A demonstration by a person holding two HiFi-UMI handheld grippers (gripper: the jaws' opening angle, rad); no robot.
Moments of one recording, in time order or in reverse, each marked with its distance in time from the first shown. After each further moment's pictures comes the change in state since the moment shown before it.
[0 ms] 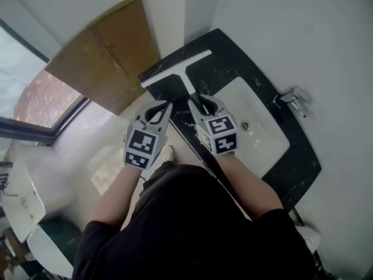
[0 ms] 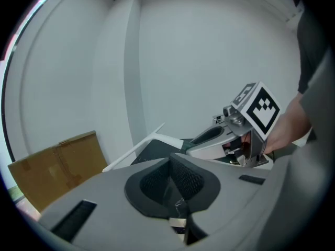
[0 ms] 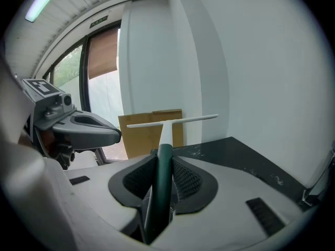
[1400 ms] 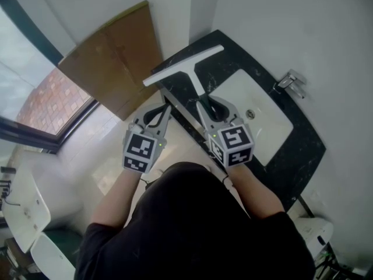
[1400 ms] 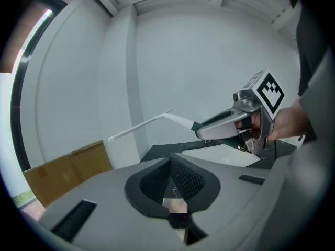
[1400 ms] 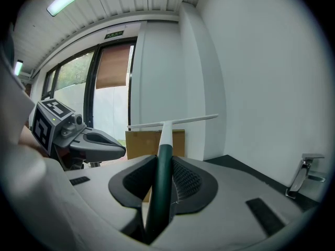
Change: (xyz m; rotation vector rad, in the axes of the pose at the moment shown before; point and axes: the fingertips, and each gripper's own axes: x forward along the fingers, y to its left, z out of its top) left arm -0.116 -0.006 -0.007 0.062 -0.092 -0.018; right arm -0.095 0.099 0.032 -0.060 -0.190 -0.090
